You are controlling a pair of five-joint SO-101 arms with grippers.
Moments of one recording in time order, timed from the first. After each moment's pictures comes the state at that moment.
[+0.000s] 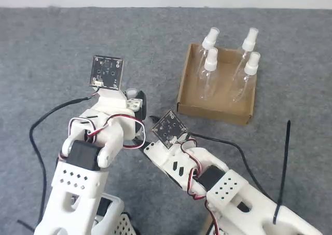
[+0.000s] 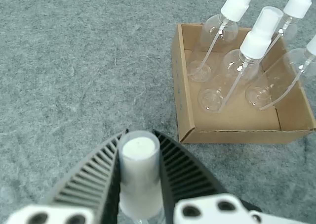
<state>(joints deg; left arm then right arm) 10.5 -55.3 50.2 57.3 12.7 -48.9 -47.6 77.5 3.6 1.7</state>
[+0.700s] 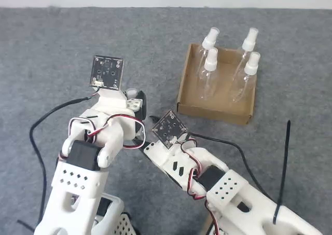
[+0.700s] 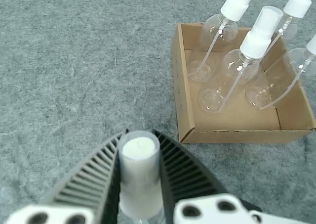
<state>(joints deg) 10.5 -55.3 50.2 57.3 12.5 -48.9 -47.6 77.5 3.6 1.7</state>
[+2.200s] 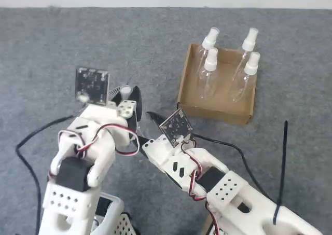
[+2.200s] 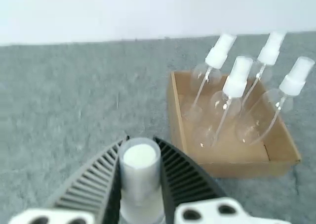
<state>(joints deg) 10.5 -66.6 51.2 57.3 12.2 -49.0 -47.6 79.0 -4.3 -4.5</state>
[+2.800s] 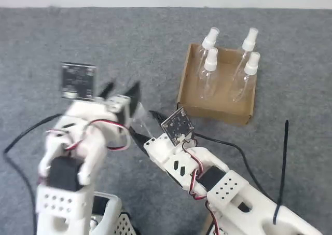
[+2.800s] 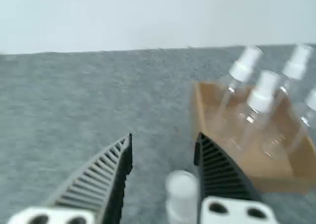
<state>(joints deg) 1.4 -65.1 42.9 61.8 9.6 -48.8 -47.6 79.1 -4.3 -4.6</state>
